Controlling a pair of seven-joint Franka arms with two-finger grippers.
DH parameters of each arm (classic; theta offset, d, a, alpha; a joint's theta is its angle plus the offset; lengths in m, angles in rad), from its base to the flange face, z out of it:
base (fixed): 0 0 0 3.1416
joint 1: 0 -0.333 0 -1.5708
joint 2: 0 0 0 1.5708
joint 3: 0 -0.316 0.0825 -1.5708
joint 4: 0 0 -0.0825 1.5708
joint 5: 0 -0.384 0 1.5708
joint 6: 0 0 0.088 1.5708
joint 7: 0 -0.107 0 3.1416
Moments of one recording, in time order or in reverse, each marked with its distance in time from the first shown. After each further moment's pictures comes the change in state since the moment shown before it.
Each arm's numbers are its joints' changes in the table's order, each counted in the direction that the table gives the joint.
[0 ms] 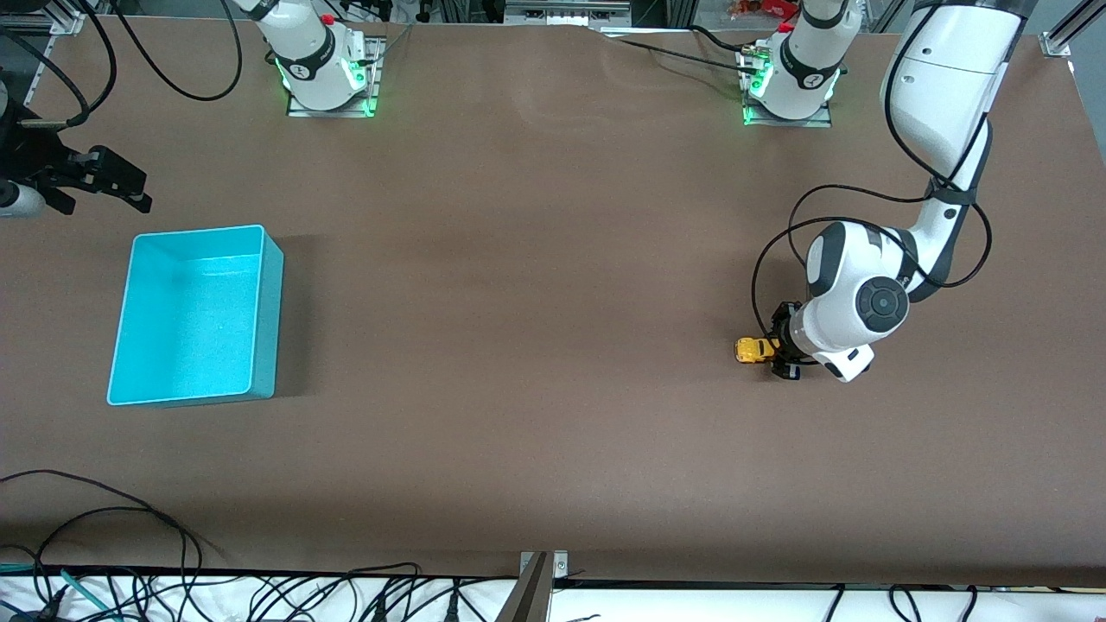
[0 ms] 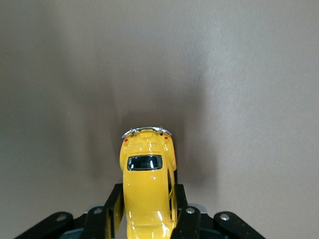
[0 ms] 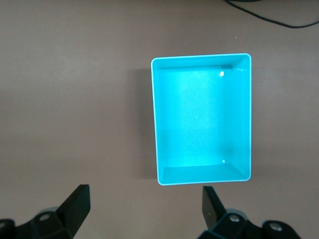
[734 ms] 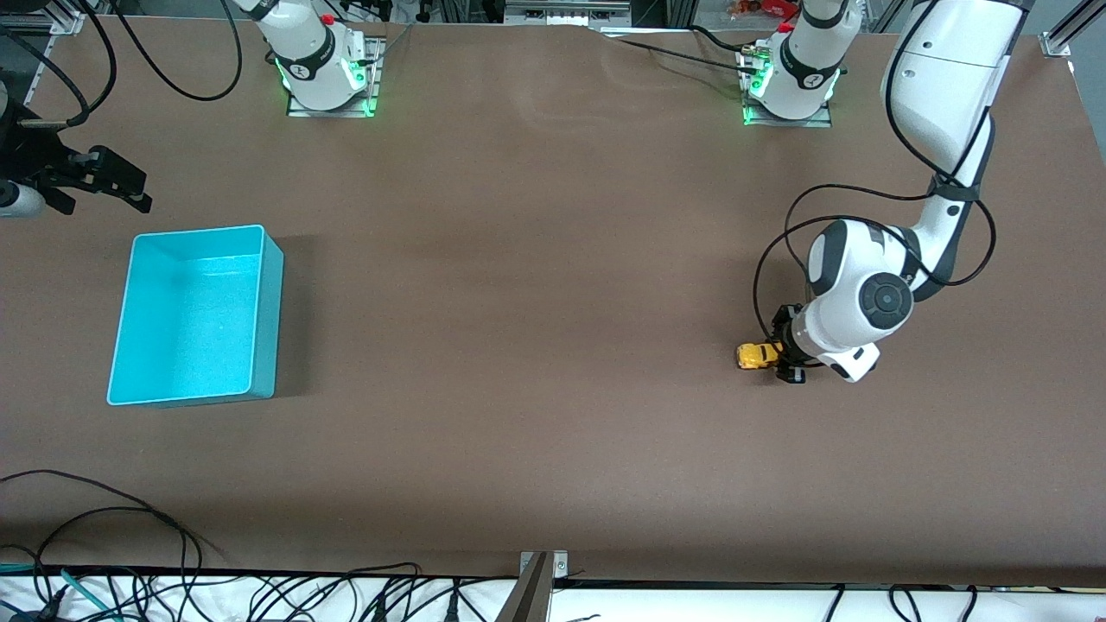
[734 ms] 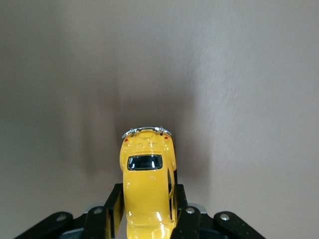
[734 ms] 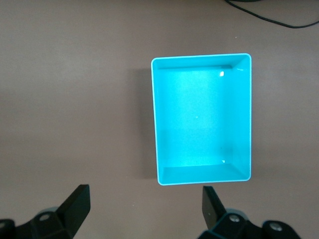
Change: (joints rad) left arm 0.020 0.013 -0.004 0.007 0.000 -0.013 0.078; right arm 0.000 0.000 0.000 0.000 0.000 0.000 0.000
